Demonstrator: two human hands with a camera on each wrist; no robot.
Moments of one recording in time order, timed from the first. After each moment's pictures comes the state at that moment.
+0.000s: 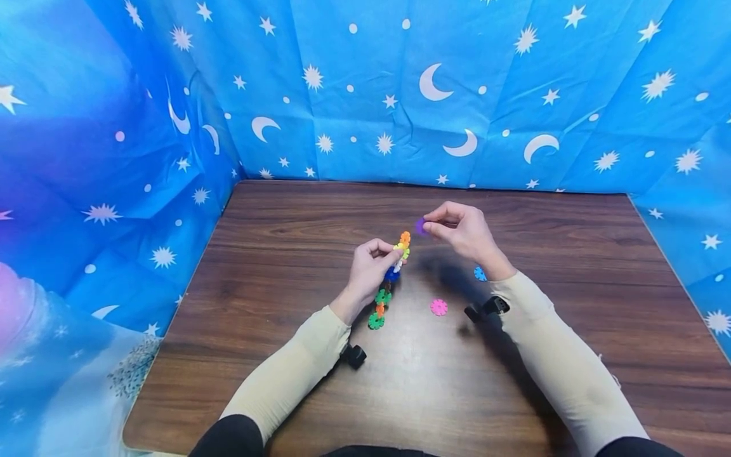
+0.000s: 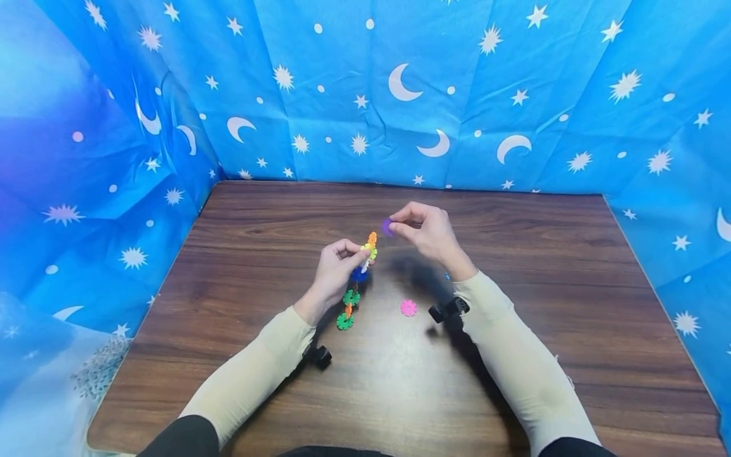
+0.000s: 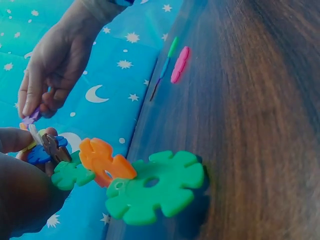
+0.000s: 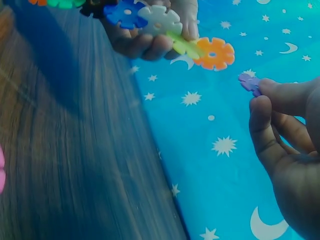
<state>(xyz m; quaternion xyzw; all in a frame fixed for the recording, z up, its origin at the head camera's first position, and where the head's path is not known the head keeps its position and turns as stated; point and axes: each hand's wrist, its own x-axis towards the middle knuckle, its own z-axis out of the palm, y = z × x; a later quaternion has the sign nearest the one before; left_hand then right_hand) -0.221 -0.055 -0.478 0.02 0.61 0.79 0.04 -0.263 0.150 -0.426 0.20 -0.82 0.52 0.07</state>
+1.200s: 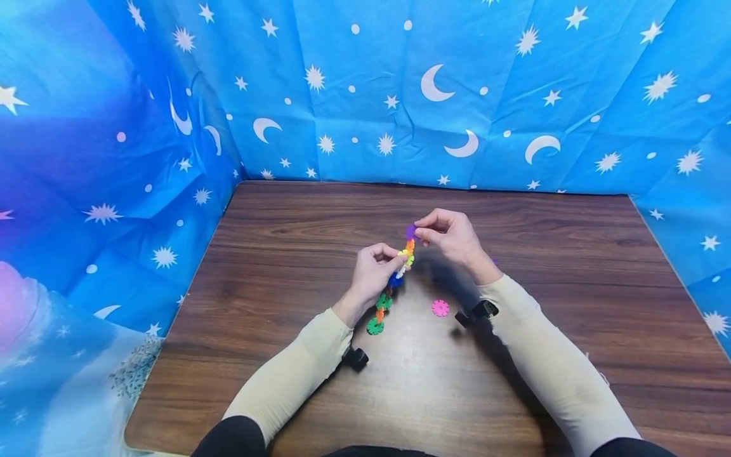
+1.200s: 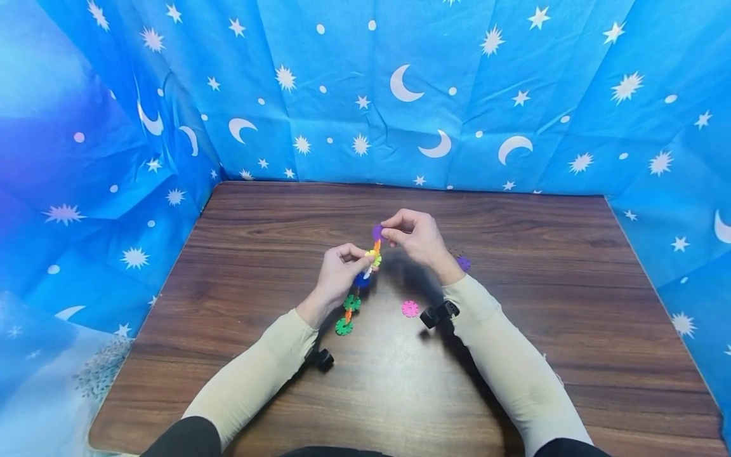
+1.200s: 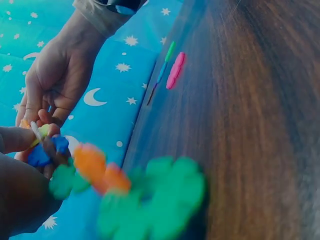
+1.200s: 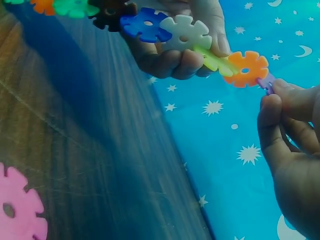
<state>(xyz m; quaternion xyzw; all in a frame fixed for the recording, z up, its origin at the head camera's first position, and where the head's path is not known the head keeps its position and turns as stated) -0.218 -0.054 -0.479 0.03 0.61 0.79 0.05 -0.256 0.128 -0.424 0.20 -0.77 0.60 0.02</state>
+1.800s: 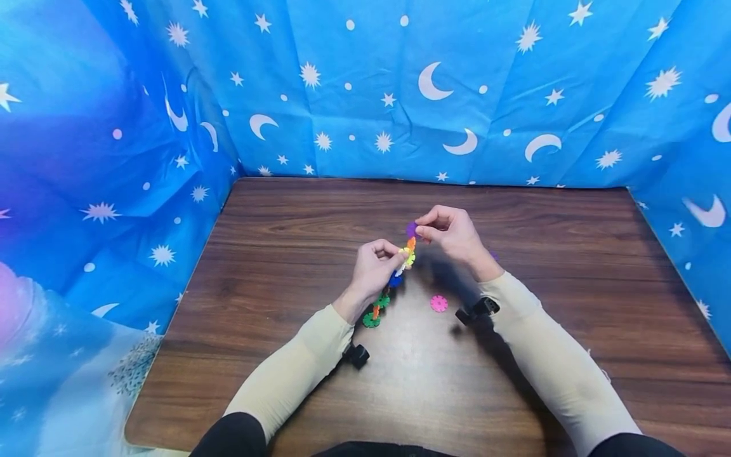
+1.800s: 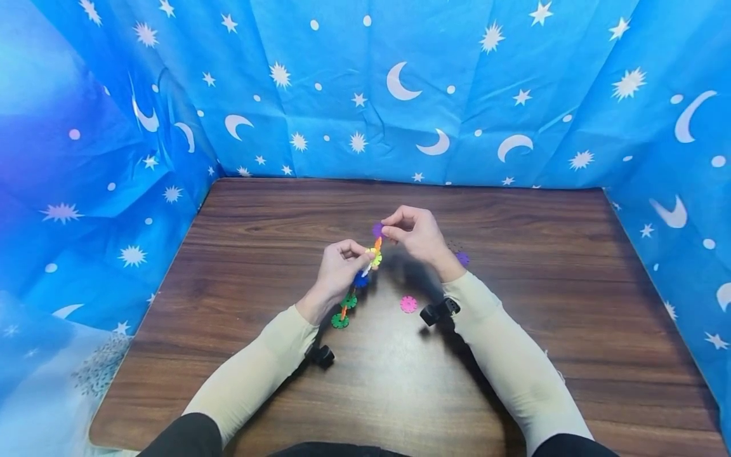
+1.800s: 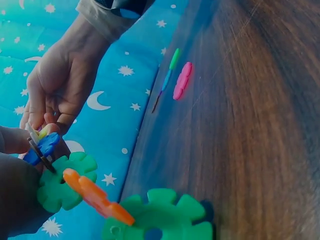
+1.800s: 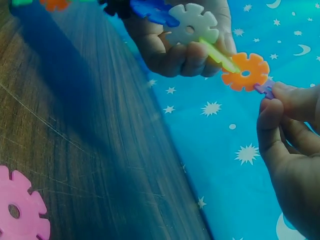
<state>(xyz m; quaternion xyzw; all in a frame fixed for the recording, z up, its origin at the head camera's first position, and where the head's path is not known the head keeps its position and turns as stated) -0.223 -0.039 -0.472 0.02 0.64 0.77 0.03 -0.278 0.143 -0.442 0.21 -0.75 0.62 0.00</state>
